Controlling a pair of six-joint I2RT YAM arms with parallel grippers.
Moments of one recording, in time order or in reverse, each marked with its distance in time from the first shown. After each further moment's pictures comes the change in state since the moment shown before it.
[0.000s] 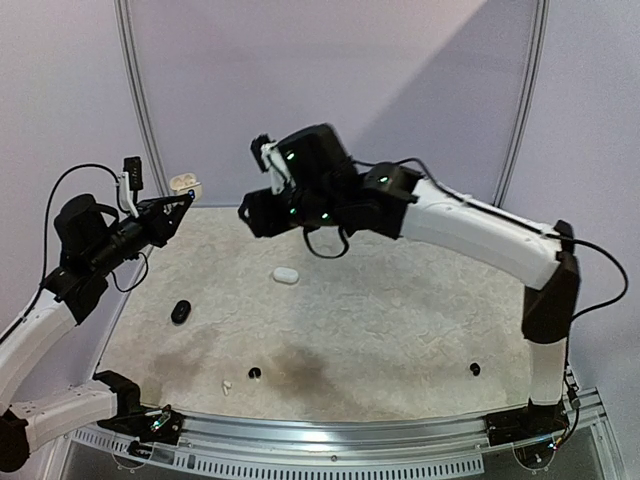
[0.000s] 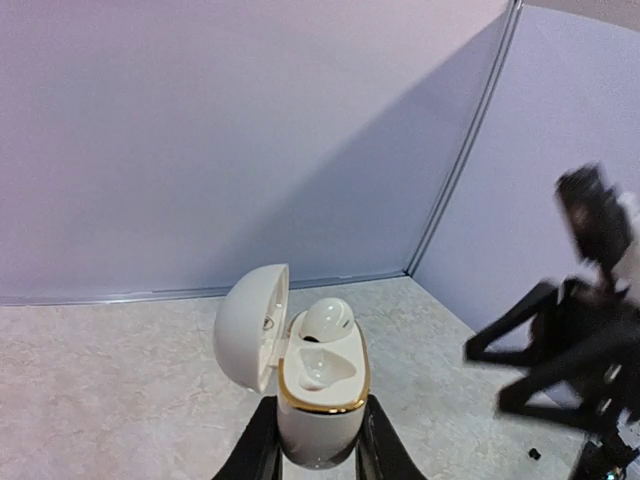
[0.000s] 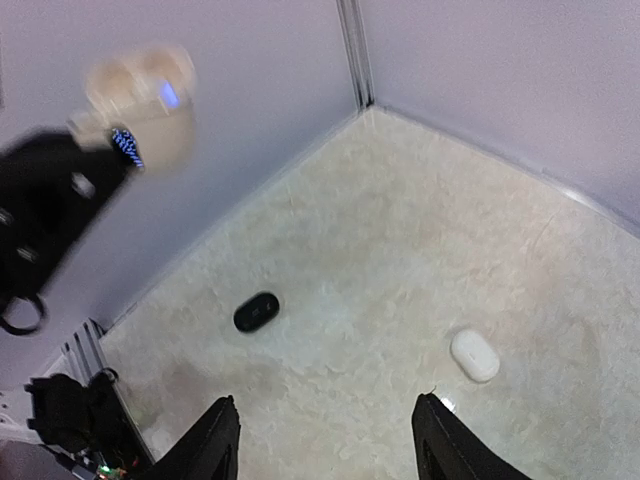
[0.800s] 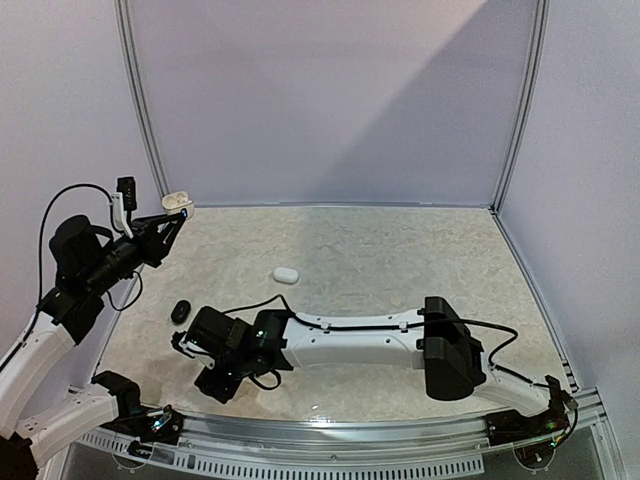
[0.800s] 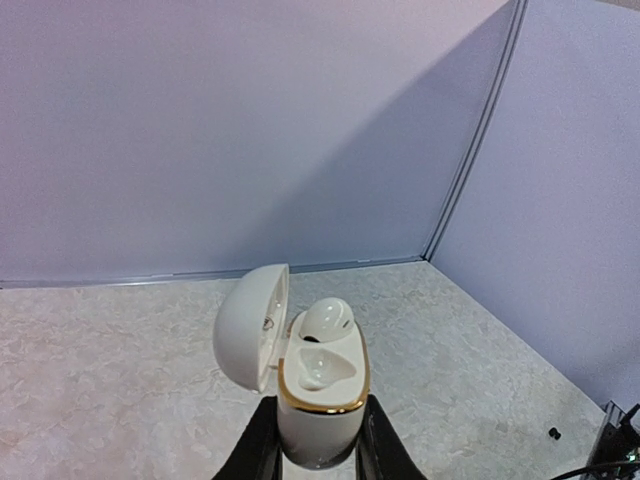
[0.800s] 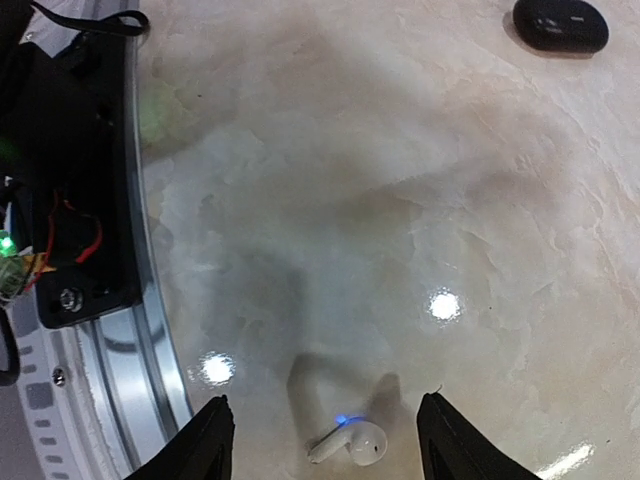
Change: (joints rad) left arm 0.041 -0.142 -0.108 -0.057 -0.009 0.051; right arm 0.255 0.578 0.213 -0.129 -0.224 -0.185
